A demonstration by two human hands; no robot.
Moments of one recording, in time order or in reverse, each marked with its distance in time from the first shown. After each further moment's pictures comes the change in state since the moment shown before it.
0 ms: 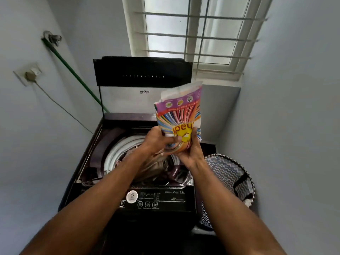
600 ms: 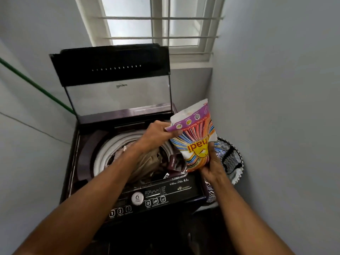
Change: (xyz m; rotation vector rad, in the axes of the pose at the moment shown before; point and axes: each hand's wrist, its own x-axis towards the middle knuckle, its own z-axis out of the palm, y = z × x) left_hand 0.010 0.002 -0.012 0.212 -0.380 0.101; right_hand -0.077 0.022 -0.081 -0.060 0.403 -0.291
